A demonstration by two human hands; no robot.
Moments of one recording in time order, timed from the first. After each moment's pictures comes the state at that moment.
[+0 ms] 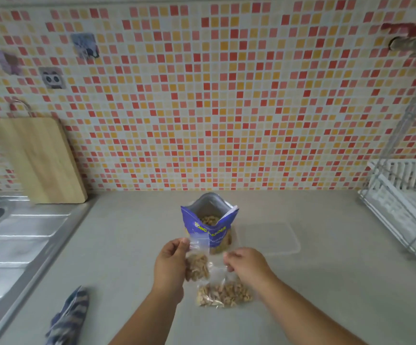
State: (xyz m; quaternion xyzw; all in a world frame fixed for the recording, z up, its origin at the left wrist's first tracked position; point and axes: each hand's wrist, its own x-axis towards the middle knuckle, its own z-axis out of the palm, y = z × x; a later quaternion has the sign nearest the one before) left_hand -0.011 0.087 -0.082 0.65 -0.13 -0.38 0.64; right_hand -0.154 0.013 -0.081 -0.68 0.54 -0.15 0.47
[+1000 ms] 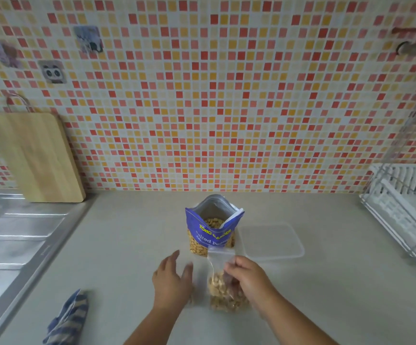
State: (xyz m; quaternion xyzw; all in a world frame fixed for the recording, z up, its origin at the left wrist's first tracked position) left_hand 0.009 0.101 -0.134 0.83 -0.32 -0.21 0.40; right_hand -0.146 0.032 -0.104 -0.55 0.48 -0.25 0.64
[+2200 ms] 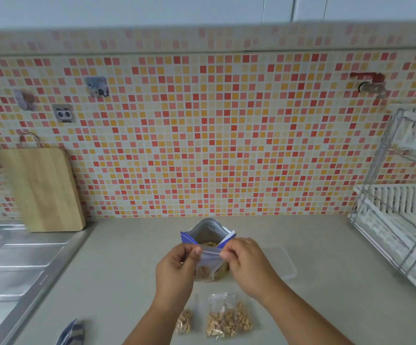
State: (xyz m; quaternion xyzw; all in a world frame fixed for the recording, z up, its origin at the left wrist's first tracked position) left_hand -0.017 0.095 -0.031 0.64 -0.35 -0.26 0.64; right_hand -0.157 0.018 -0.014 -0.86 0.38 -0.27 0.22
